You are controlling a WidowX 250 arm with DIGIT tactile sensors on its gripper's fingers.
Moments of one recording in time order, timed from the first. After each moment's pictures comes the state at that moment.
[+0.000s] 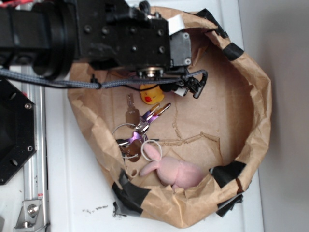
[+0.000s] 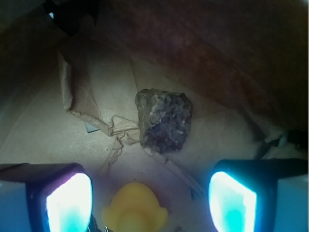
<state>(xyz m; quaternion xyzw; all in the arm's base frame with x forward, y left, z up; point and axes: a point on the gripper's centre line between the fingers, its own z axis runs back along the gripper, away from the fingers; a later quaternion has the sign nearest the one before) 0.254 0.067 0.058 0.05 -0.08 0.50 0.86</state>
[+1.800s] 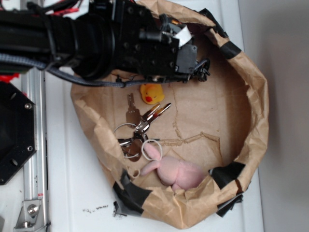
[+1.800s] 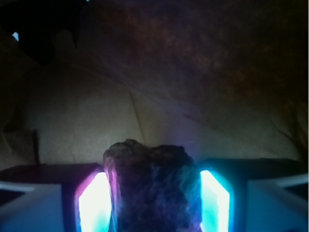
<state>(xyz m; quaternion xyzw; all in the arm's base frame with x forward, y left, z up) 0.267 0.090 0.014 0.09 -0.13 0.52 0.84</state>
